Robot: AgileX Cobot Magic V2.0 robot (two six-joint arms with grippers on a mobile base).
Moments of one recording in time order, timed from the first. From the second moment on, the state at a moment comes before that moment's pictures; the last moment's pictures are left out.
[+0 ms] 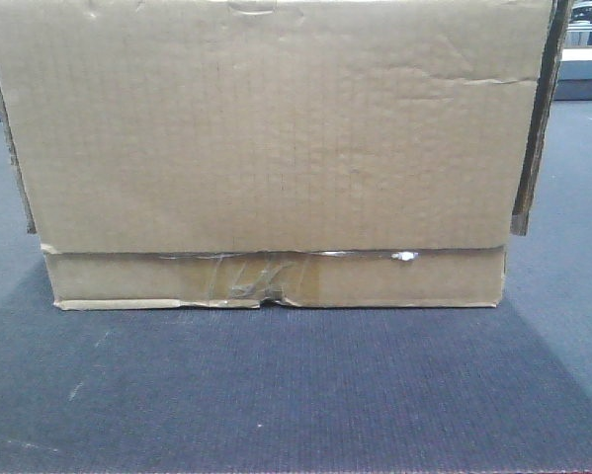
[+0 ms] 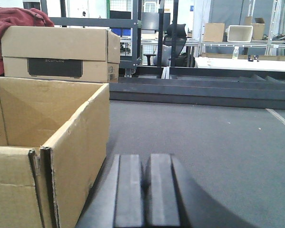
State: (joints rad) left arm 0.08 0.17 -0.42 -0.09 0.40 0.15; right arm 0.17 0.08 -0.39 -0.02 0.35 0.03
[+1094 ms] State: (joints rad) left arm 0.08 0.01 0.00 -0.08 0.08 0.08; right arm 0.17 0.08 -0.39 -0.02 0.35 0.03
